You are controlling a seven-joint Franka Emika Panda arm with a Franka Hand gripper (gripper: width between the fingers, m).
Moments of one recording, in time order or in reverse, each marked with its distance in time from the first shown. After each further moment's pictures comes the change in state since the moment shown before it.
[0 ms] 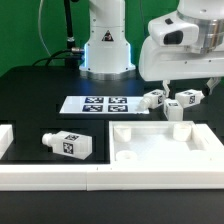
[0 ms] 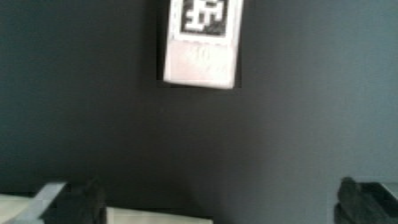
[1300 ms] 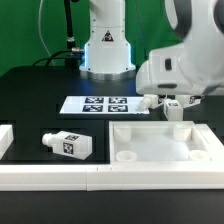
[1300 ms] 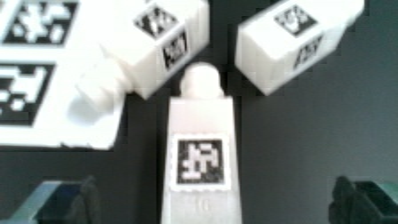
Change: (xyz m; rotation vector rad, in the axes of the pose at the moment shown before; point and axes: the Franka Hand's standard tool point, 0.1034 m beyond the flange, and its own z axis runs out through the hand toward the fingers) arm -0.026 0.000 0.027 0.027 -0.672 0.119
